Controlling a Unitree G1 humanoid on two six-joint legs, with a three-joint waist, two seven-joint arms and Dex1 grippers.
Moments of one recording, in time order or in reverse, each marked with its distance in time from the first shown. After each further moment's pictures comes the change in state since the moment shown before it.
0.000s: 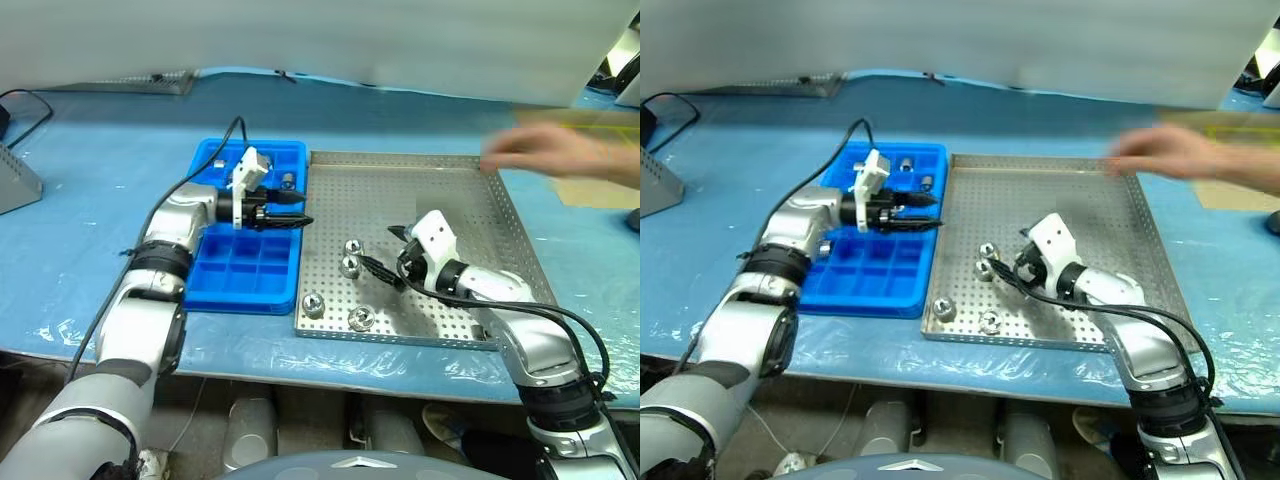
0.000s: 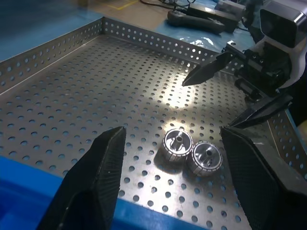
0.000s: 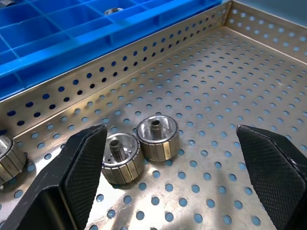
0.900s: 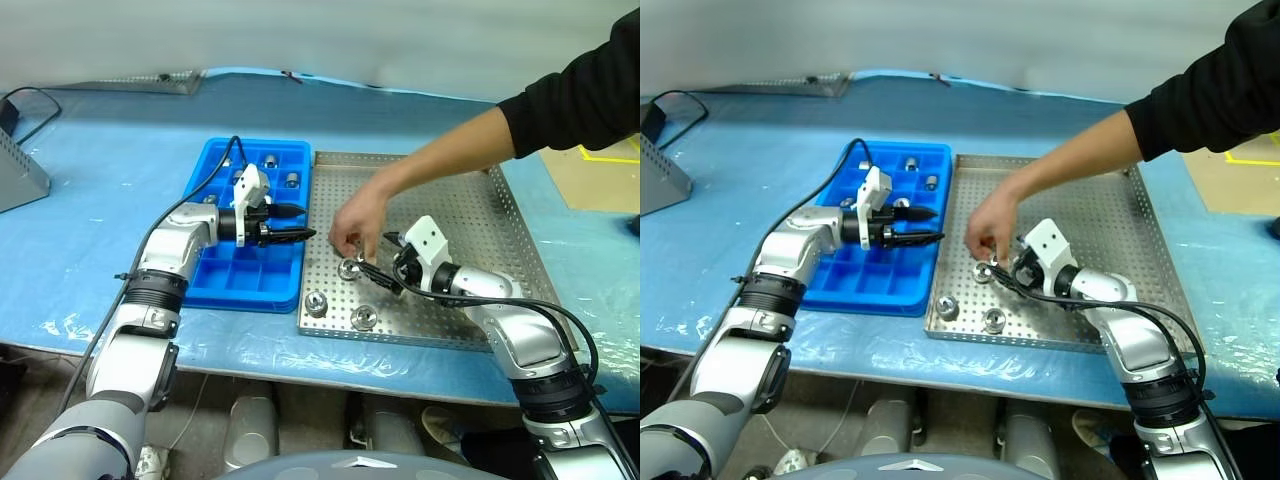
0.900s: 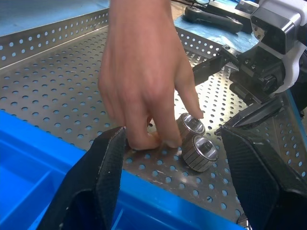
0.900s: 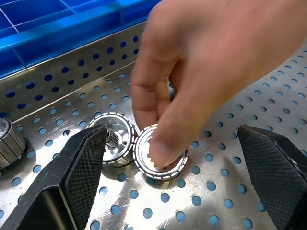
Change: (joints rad) left arm 0.111 -0.011 -0.031 -0.236 -0.062 0.142 0.137; right arm 0.001 0.003 0.012 0.066 -0.021 -0.043 0.020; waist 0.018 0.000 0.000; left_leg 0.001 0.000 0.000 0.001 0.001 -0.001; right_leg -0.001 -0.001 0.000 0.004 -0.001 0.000
